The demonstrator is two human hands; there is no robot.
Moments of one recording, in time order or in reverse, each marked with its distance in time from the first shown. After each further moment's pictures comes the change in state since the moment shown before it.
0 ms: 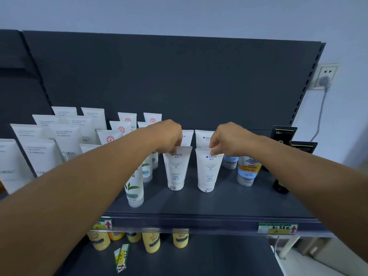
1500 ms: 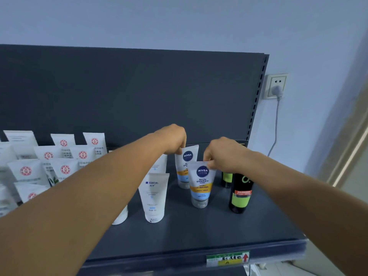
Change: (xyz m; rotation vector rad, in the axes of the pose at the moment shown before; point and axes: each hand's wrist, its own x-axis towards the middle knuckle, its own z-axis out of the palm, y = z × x) left_hand 0.139 0.109 -0.023 -0.105 0.073 0.060; right_hand -0.028 0.117 -0.021 -0.165 0.017 0.063
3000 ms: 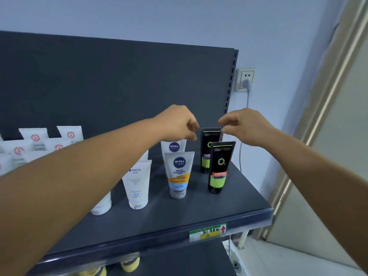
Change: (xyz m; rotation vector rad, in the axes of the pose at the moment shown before) left_hand -0.054 0.062 -0.037 -0.303 0.174 0.243; right_hand -0.067 0.053 -0.032 0.325 0.360 0.278
